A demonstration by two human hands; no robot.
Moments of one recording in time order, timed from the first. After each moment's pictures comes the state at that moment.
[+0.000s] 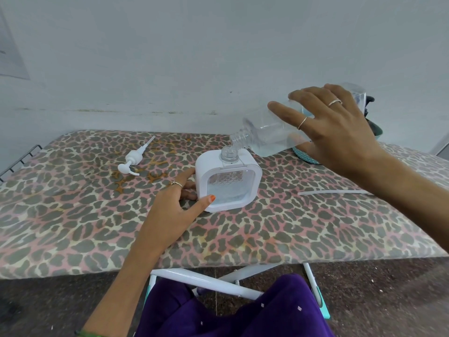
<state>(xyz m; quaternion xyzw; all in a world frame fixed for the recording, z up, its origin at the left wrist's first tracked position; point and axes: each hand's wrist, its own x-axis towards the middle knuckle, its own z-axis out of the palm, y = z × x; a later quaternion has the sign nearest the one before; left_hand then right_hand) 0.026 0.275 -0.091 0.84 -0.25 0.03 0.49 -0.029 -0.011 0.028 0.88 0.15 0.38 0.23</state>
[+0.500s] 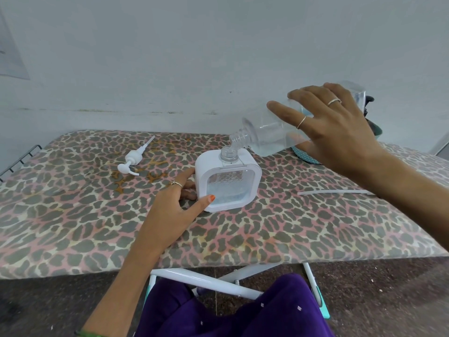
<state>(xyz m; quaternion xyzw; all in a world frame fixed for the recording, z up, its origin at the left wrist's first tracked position) 0.024 0.275 -0.090 0.84 -0.25 0.03 0.49 -0.028 -0.010 0.029 0.88 0.15 0.38 0.24</state>
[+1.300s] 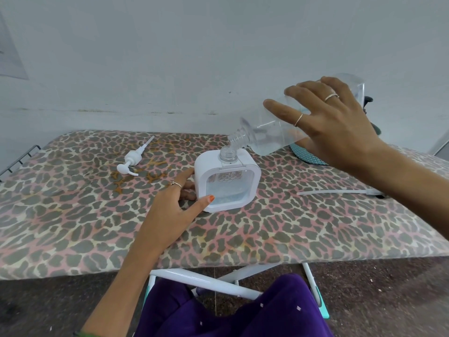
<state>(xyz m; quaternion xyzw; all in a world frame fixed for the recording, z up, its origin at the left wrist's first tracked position) 0.026 0.275 -0.091 0.84 -0.25 0.03 0.48 -0.026 -0.008 0.038 0.88 0.16 0.37 0.26</state>
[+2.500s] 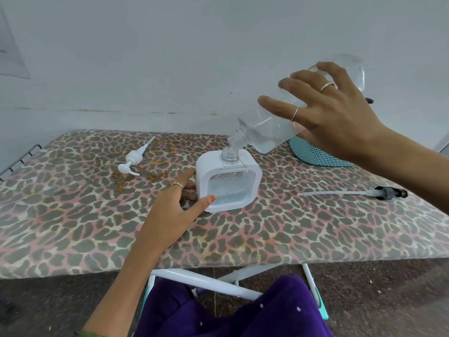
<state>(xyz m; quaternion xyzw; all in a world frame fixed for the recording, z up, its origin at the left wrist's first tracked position) 0.025 0.276 -0.092 0.84 -0.26 0.05 0.48 -0.023 -0.004 0.057 0.86 0.20 0.36 0.30</state>
